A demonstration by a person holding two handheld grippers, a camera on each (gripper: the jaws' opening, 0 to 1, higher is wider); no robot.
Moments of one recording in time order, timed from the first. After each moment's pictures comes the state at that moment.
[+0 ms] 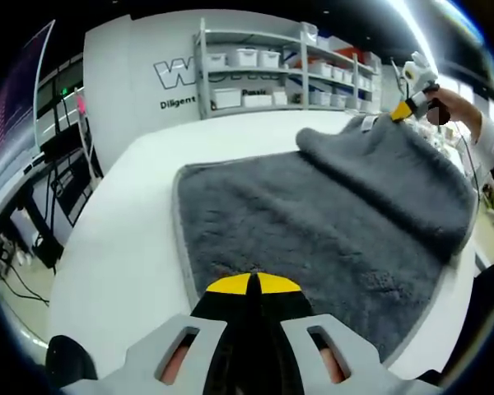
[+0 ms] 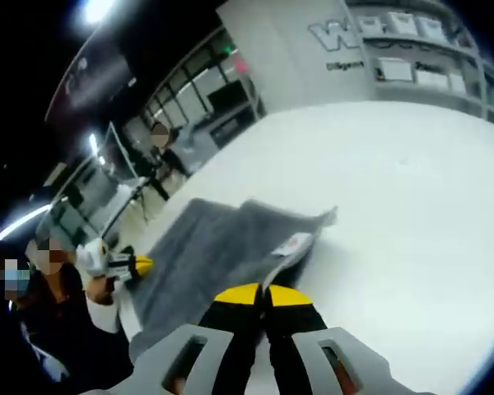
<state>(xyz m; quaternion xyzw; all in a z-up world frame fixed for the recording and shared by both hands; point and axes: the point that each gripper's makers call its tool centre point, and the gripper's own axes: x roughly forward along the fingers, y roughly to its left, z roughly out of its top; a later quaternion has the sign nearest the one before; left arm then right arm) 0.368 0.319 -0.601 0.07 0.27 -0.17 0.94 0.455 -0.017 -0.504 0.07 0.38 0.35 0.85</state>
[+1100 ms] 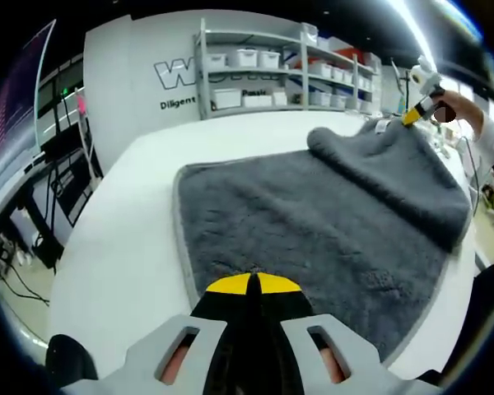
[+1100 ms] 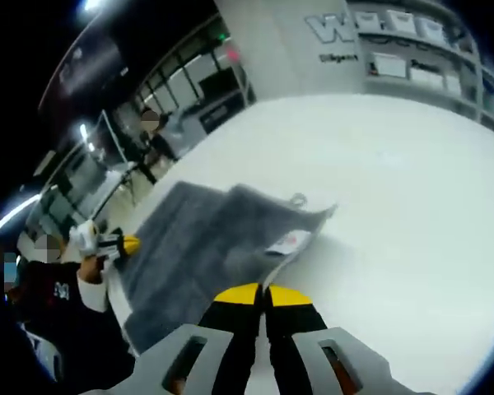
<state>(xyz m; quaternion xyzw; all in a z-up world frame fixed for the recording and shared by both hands) 0.401 0.341 -0.602 0.07 0.27 -0.17 0.94 0.451 -0.069 -0.510 0.03 0.41 0.33 0.85</state>
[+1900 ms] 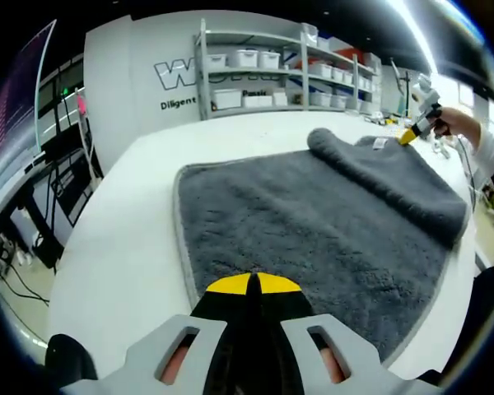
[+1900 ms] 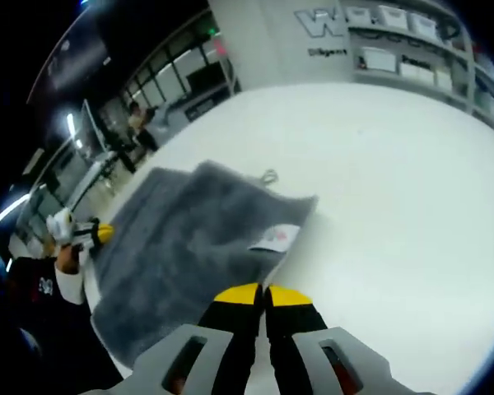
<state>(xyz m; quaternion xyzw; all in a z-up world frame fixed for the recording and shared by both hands) 0.401 0.342 -0.593 0.07 0.27 -0.17 0.95 0.455 -0.090 -0.562 0.02 0.42 0.30 0.86</state>
